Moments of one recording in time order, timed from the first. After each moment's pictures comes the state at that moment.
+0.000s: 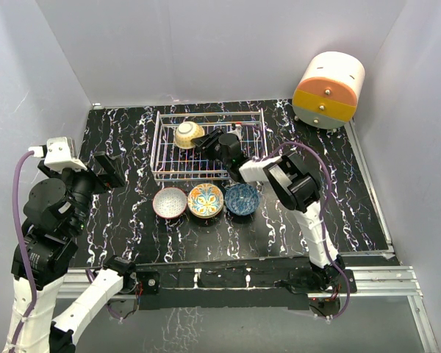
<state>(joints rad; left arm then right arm) -0.37 0.61 1.26 -0.76 -0.38 -0.19 0.62 2.30 1.41 0.70 0.01 1.26</state>
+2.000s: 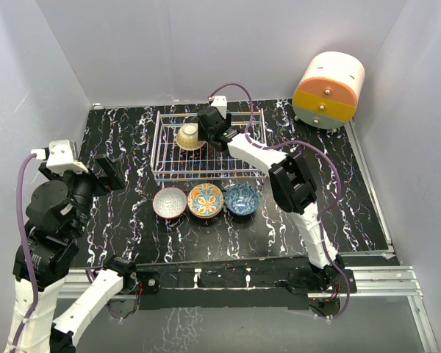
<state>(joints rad) -0.37 0.59 1.23 -0.76 -0.39 -0.17 0.66 2.31 1.96 -0.27 0.46 0.43</state>
